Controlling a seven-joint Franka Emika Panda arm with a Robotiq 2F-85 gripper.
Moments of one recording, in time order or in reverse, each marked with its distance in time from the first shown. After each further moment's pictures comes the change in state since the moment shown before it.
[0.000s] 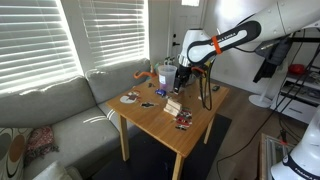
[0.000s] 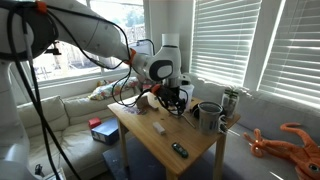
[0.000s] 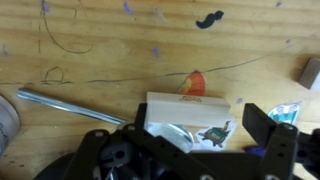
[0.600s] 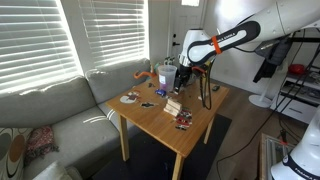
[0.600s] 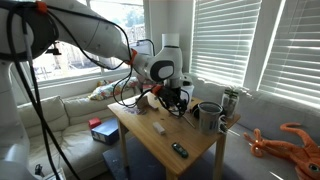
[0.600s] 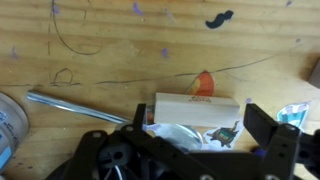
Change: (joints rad) arm -0.006 0.004 -0.007 0.002 0.000 0.000 -0.002
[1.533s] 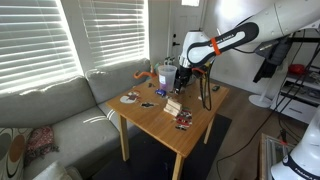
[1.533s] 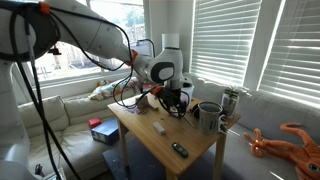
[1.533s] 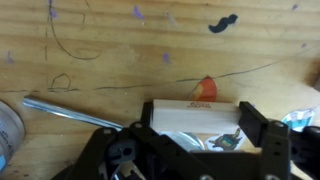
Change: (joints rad) arm -0.001 0.009 -0.001 -0.004 0.003 0.000 -0.006
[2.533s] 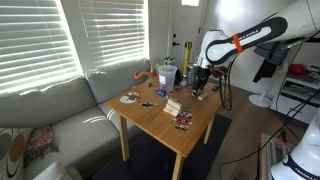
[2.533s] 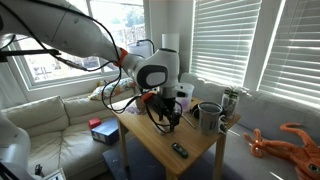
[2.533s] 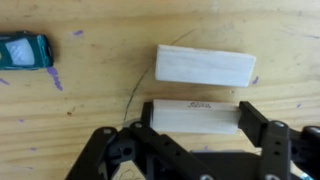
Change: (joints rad) arm -0.039 -0.217 -0.060 -0.254 0.018 -0.038 0.000
